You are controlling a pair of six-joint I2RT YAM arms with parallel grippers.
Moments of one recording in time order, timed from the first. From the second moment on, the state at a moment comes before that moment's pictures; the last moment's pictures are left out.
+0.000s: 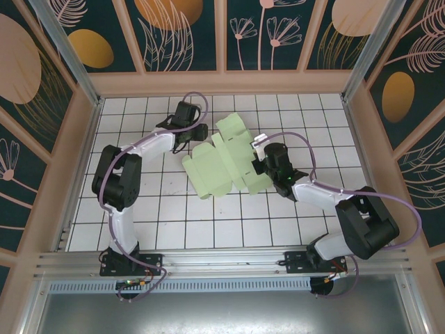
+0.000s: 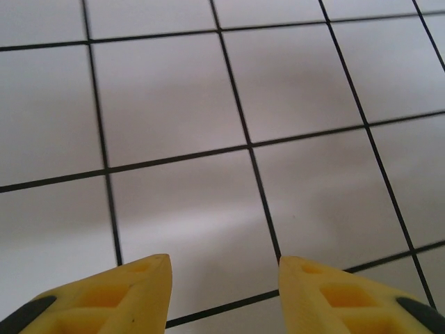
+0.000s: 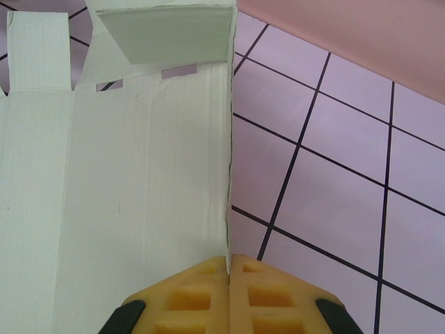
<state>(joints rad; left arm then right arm) -0.42 1.98 1.43 -0.27 0.02 -0.28 0.57 1.41 0.64 0.27 0.21 -0.15</state>
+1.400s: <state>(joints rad) -0.42 1.93 1.32 -0.27 0.45 -0.19 0.57 1.40 0.64 0.26 0.12 -0.15</state>
